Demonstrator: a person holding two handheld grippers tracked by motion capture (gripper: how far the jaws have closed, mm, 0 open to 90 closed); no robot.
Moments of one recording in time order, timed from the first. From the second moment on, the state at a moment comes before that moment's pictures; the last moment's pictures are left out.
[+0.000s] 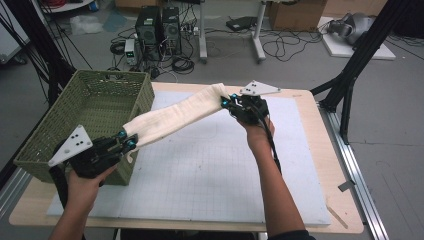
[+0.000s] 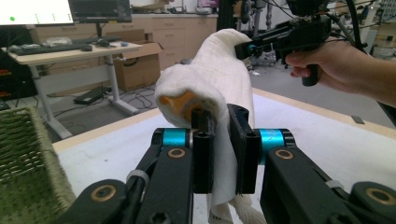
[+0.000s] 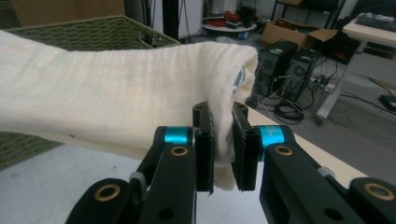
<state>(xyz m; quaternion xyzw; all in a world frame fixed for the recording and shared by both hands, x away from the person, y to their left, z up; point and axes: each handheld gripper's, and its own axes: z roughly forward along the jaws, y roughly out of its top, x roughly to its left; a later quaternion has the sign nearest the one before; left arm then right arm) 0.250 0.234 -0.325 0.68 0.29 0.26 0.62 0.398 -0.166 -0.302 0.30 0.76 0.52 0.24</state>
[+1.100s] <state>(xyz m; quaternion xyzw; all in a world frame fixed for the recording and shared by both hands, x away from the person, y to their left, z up) 0.220 0.292 -0.324 0.64 0.35 0.32 0.61 0.462 -0.018 -0.250 0.23 0.78 0.53 0.24</state>
